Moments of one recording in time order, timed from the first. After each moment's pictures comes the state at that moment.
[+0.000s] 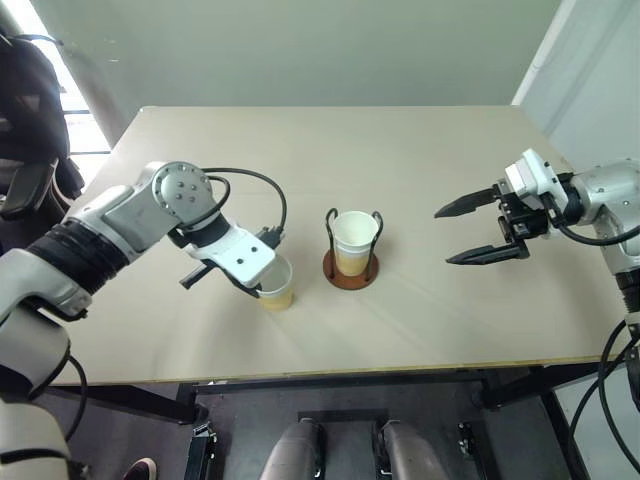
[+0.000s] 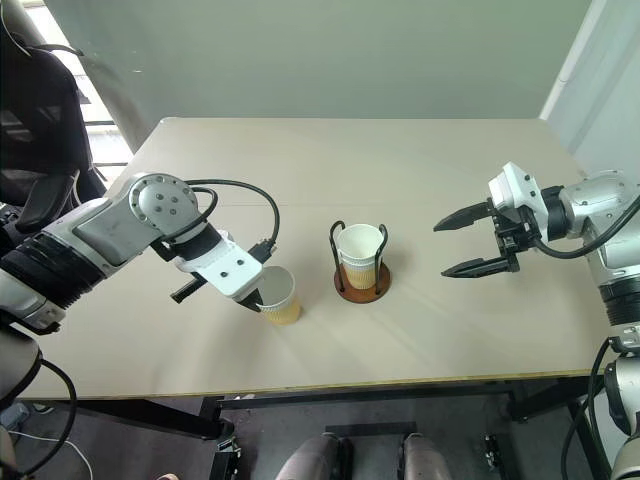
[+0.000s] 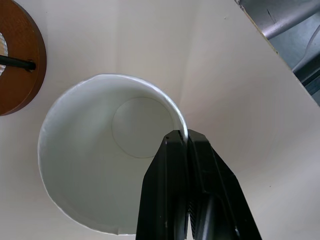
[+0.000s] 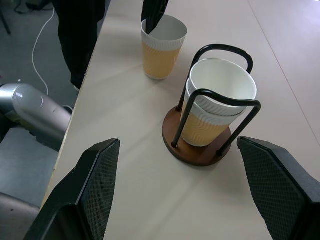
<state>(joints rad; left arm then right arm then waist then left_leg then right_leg) -1.25 1.09 -1.02 0.33 -0.25 -0.30 -1.58 -0.92 -0.93 0.25 0.37 0.47 0.10 1.61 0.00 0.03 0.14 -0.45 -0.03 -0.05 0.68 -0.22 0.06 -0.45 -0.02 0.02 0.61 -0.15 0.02</state>
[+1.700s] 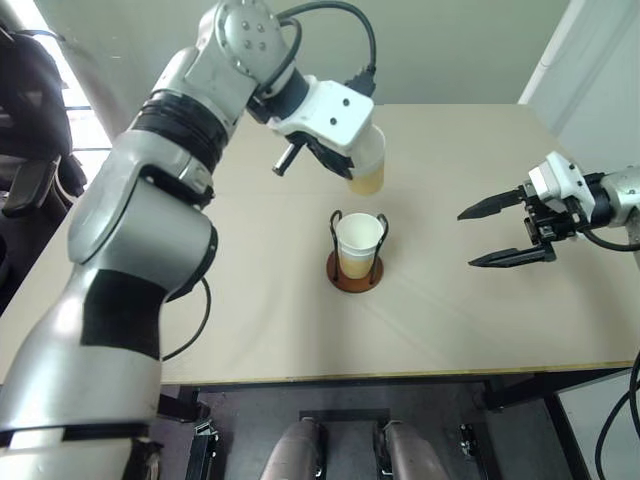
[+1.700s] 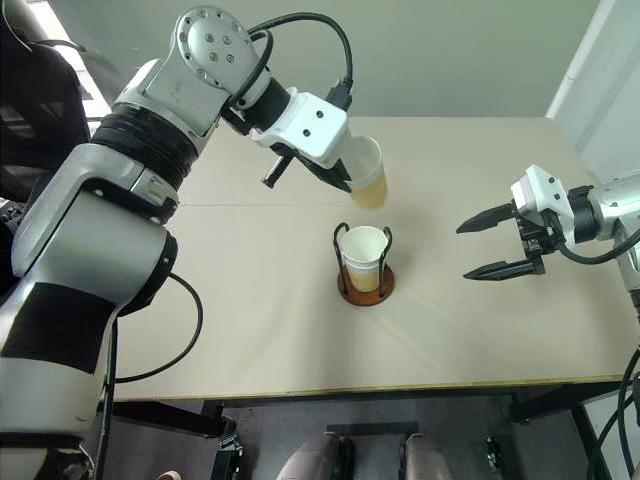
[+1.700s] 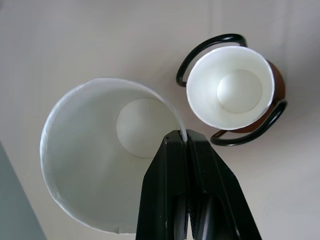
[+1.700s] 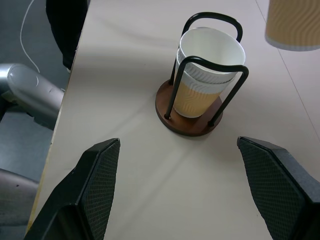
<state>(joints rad) -1.75 0.50 -0.77 1.12 -0.11 -0.47 -1.58 -0.89 -1.05 0.26 0.36 0.48 0.08 1.61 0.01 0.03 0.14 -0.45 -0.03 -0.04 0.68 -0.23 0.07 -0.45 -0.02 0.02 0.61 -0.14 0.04</state>
